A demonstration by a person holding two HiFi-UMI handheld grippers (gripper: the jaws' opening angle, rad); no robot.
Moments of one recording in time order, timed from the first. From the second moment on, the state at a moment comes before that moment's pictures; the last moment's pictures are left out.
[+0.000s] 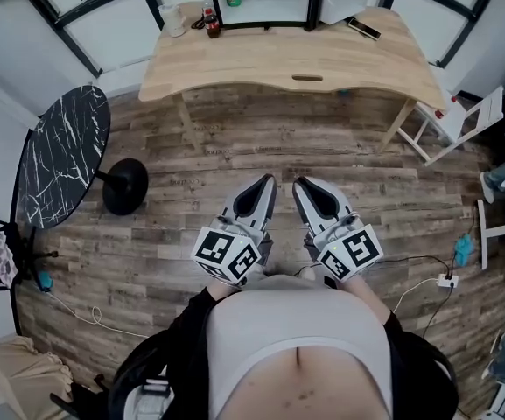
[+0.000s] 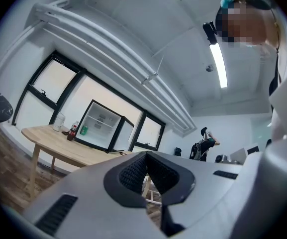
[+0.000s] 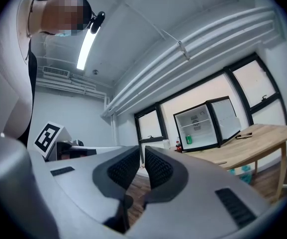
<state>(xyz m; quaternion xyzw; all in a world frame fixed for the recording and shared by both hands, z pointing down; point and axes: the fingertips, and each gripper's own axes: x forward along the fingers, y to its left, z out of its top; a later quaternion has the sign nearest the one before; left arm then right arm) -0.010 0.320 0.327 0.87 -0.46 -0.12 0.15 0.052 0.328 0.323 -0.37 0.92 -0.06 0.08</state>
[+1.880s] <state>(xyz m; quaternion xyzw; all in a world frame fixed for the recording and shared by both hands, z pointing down) -0.006 0.076 0.321 0.87 -0.47 -0.11 0.12 0.061 0.084 0.316 -0.38 0.92 -0.06 0.08</state>
